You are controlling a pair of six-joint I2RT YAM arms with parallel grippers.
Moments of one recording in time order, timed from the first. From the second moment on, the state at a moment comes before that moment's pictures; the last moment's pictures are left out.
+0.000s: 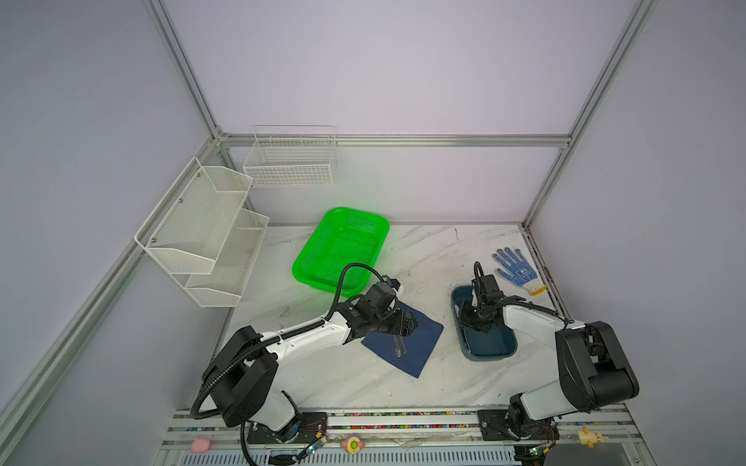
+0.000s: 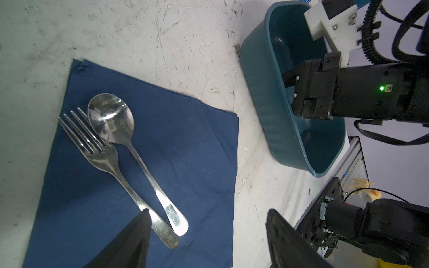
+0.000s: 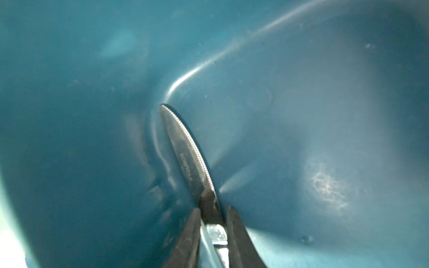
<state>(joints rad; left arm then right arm) -0.80 1.50 0.94 -0.26 0.19 -0.62 0.25 1.50 0.73 -0.39 -0.12 0.65</state>
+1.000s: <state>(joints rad) -0.80 1.50 0.94 -0.27 0.19 -0.61 0.30 1.47 0.73 -0.47 -0.05 0.73</state>
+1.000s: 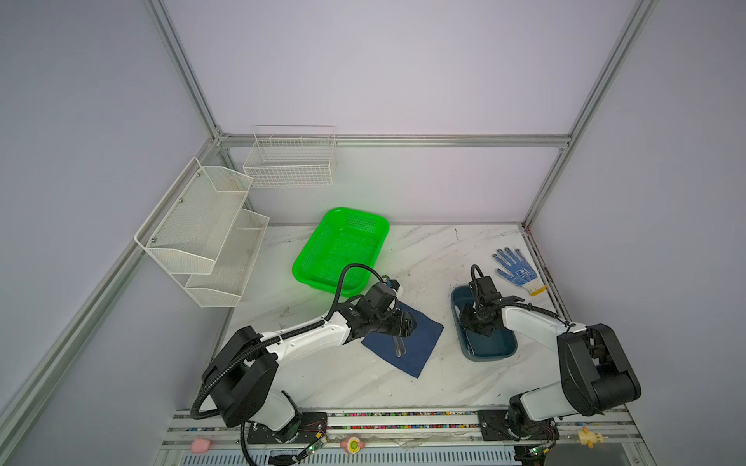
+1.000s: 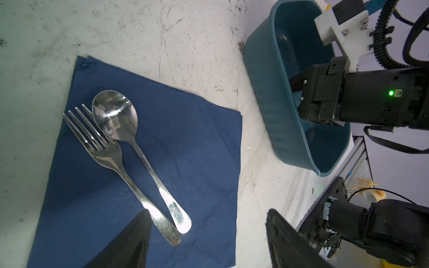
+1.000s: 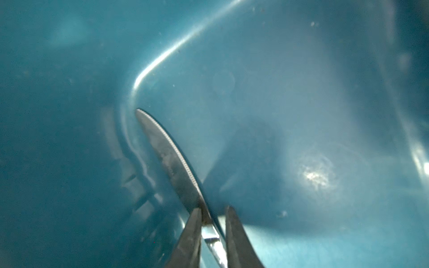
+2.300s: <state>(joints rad) -0.80 1.50 0.94 -0.30 0.18 -0.60 0.33 1.52 0.78 -0.46 -0.03 0.69</state>
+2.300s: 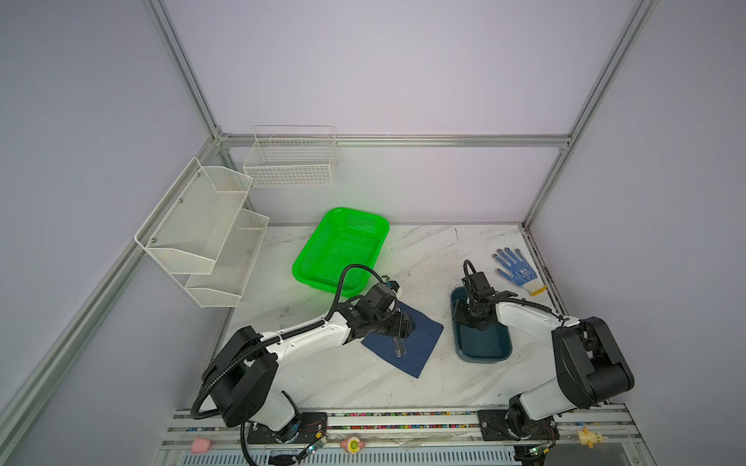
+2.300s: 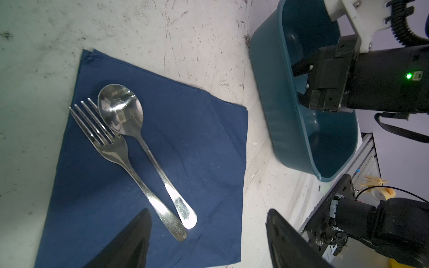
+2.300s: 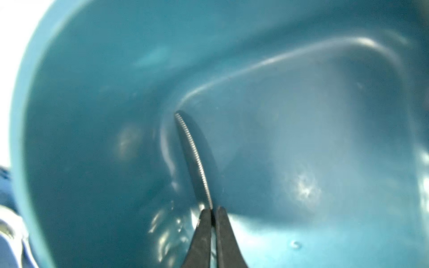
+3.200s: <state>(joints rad) -0.80 1.50 0.94 -0.30 0.18 -0.60 0.34 1.44 0.75 -0.50 -0.12 0.72</state>
